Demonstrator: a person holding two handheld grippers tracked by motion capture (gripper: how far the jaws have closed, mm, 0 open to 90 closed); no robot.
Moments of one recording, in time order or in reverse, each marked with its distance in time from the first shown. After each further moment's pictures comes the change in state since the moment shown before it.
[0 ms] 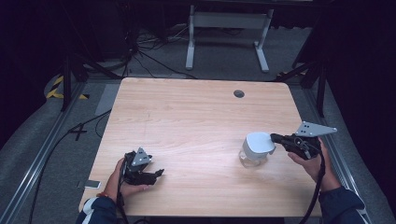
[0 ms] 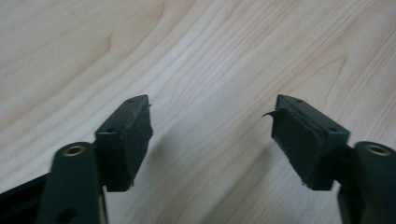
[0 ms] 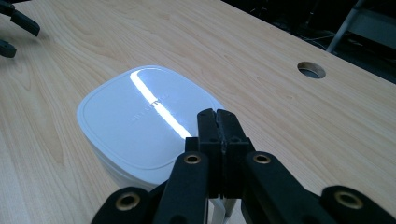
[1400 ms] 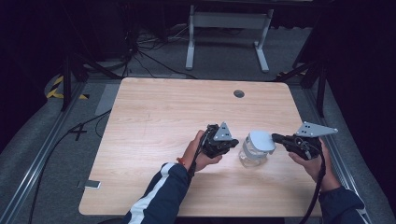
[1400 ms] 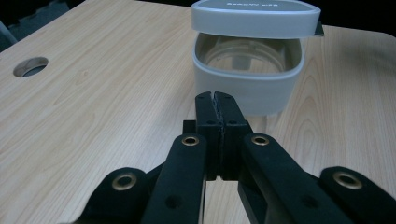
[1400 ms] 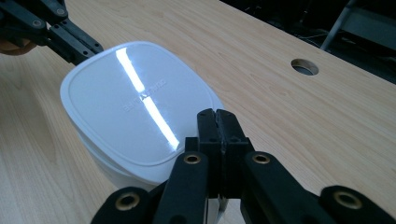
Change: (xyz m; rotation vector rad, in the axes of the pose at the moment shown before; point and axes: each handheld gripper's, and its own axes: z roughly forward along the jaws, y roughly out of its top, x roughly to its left) left arm -0.100 0.190 0.100 -0.198 -0.300 0.261; right arm -0.001 -0.002 -0.001 0.004 -0.022 0.004
